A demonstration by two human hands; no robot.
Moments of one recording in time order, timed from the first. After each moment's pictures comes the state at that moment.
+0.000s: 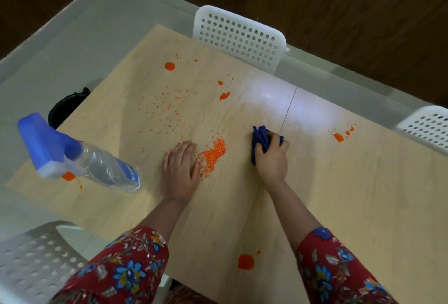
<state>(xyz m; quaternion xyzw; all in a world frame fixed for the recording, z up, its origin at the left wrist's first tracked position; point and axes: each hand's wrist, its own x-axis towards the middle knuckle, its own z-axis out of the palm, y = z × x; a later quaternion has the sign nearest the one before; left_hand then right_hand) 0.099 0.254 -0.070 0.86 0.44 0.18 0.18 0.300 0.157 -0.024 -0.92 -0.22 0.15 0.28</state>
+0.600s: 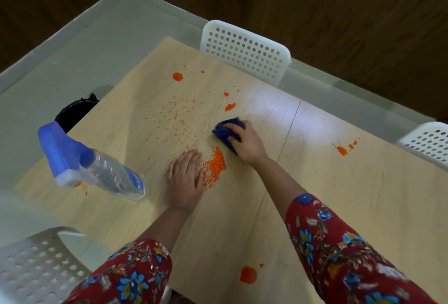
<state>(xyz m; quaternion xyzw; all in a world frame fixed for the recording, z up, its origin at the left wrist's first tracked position) 0.098 0.254 -0.069 0.87 0.44 0.18 0.16 0.310 0.240 -0.017 -0.81 -0.49 0.25 0.20</state>
